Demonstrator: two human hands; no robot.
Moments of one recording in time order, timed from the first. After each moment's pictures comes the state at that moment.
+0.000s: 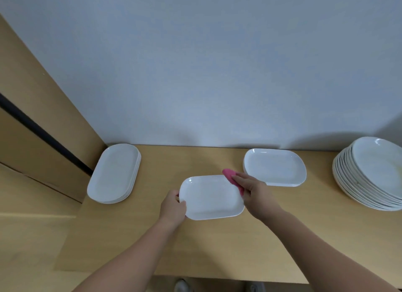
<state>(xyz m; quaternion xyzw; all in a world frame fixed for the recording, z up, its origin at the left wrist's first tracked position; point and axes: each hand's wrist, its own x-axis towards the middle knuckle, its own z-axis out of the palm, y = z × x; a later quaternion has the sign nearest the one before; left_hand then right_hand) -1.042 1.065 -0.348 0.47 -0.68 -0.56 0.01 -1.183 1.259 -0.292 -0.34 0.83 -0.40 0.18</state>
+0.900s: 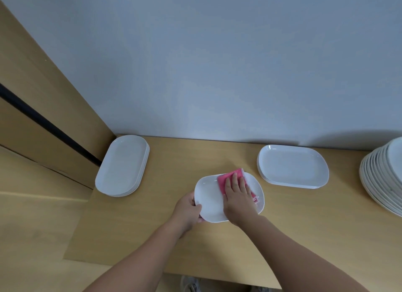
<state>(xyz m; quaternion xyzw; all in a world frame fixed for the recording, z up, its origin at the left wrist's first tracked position) -1.045 1.082 -0.342 0.45 -0.60 -0.66 -0.05 -1.164 1.200 -0.378 -0.35 0.90 -0.05 0.23</state>
